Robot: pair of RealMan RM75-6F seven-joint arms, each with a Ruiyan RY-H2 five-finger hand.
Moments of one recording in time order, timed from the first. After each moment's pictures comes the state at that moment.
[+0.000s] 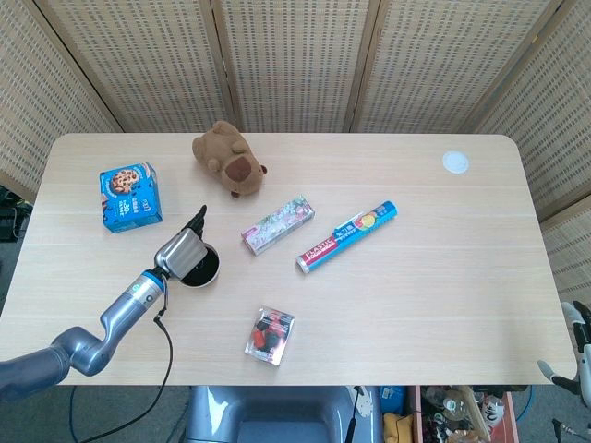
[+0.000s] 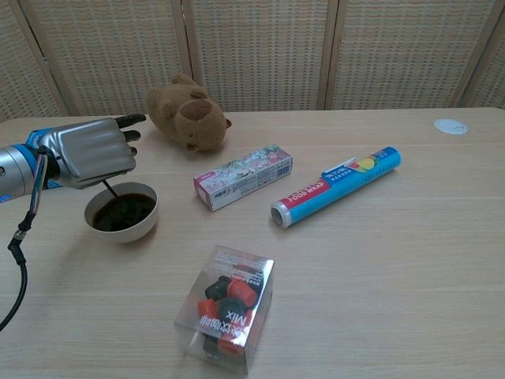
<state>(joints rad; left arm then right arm) -0.78 -1.57 -0.02 -1.11 1.42 0.90 1.03 -0.09 -1.24 0.06 -1.32 -1.44 1.54 0.18</state>
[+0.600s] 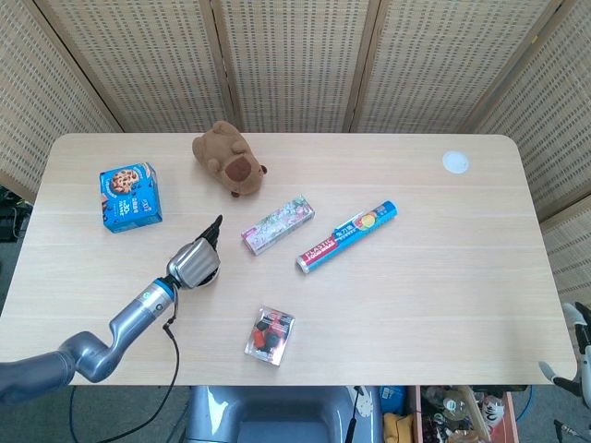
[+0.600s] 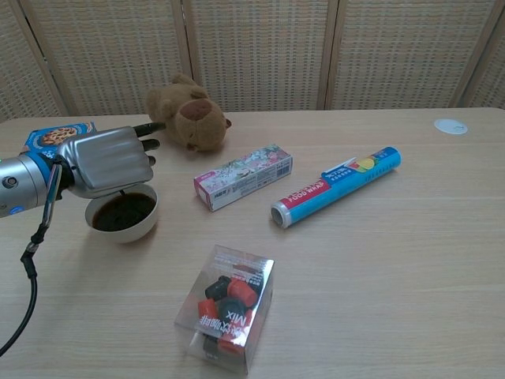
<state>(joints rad) -0.80 -1.59 -0.02 -1.15 1.43 0.90 1.06 -0.10 -1.24 0.06 -1.31 -1.44 1.54 0.19</state>
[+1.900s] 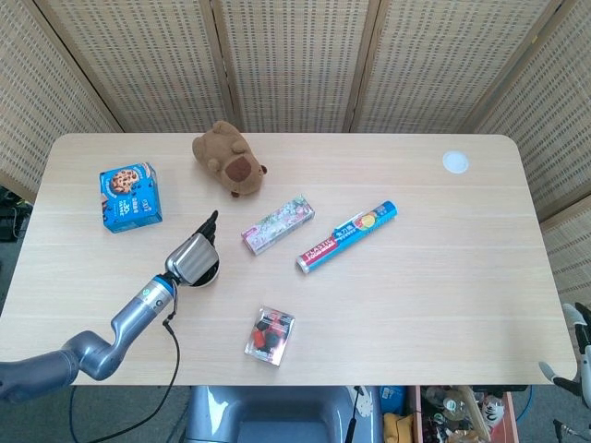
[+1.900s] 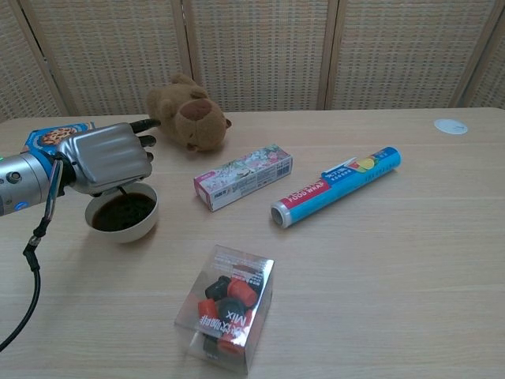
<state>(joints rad) -0.80 -1.61 -0.03 -1.13 1.38 0.91 1.02 -0.10 -1.24 0.06 -1.31 -1.43 1.54 0.19</state>
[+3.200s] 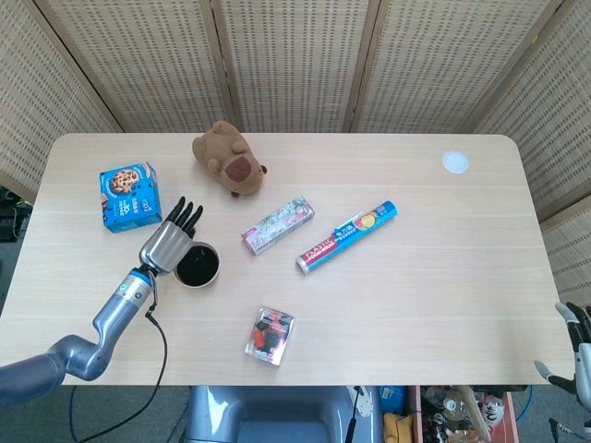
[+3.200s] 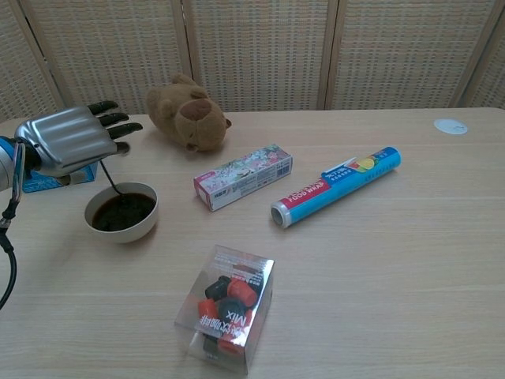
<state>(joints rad) -0.75 -1.56 -0.05 -1.15 1.29 0.97 1.00 -0.09 -1.24 0.06 -1.34 -1.44 1.53 0.16</state>
